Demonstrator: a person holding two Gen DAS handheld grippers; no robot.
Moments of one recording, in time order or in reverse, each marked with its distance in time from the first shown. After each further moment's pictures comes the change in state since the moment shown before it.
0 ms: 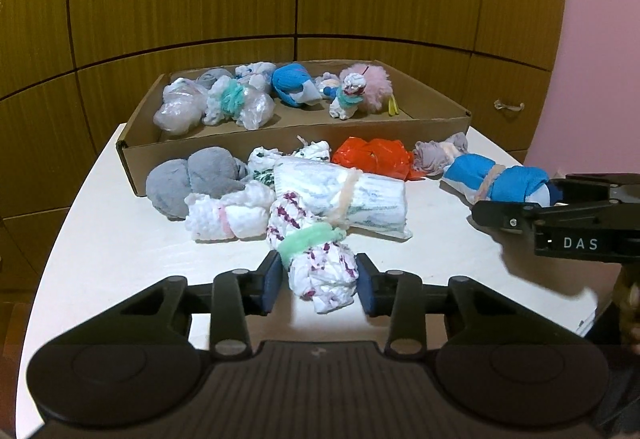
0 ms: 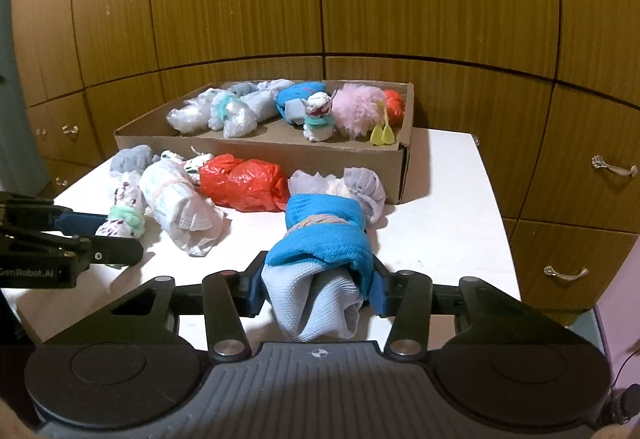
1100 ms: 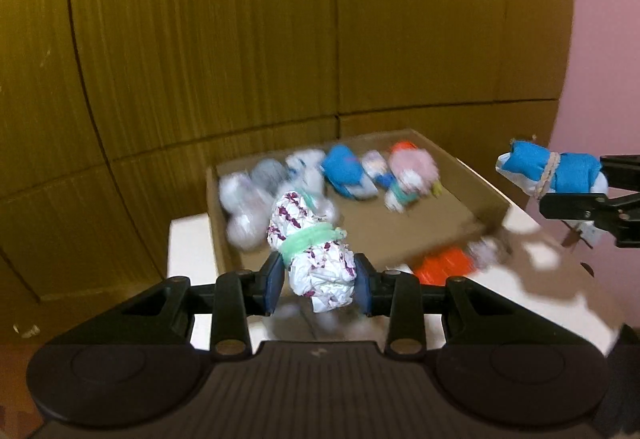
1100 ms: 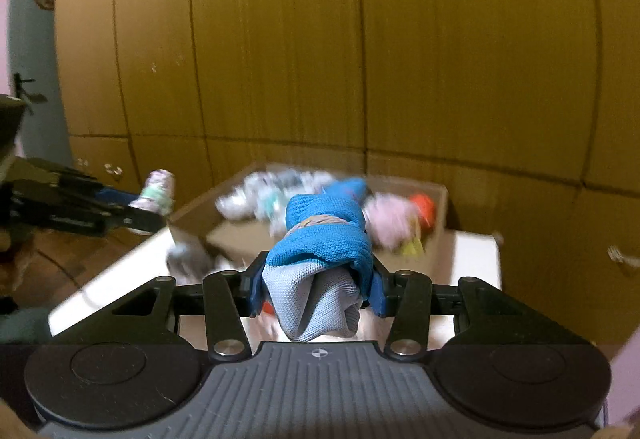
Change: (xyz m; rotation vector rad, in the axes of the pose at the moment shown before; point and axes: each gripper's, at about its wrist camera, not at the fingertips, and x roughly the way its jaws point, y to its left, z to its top) left arm -0.028 0.065 0.107 0.090 -0.022 0.023; right arm -0.038 0.009 0.095 -0.069 -0.104 0.128
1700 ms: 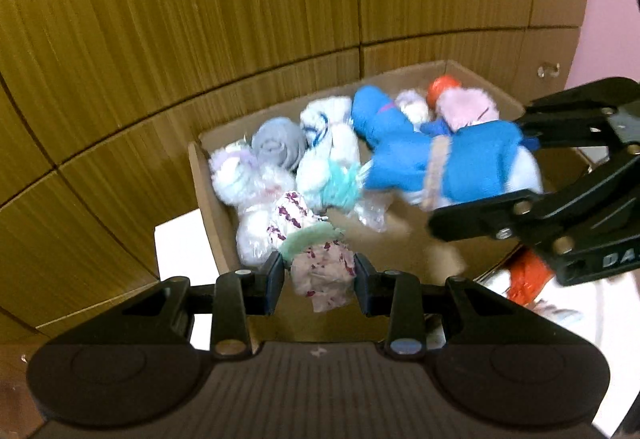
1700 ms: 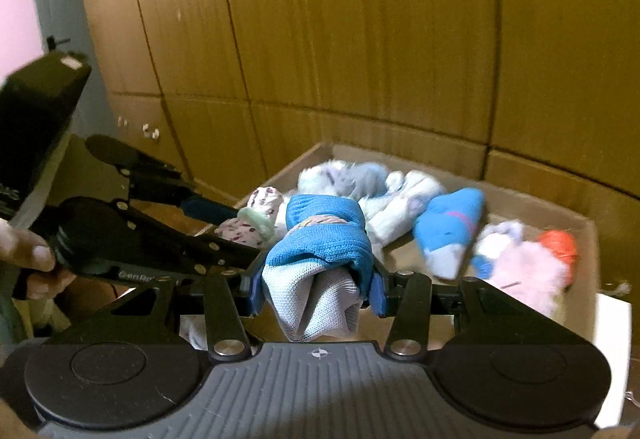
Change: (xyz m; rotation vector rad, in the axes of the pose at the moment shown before) left arm 0.112 0.031 0.019 0.118 0.242 -0.046; right arm 0.178 0.015 0.053 -0.045 0.222 0.208
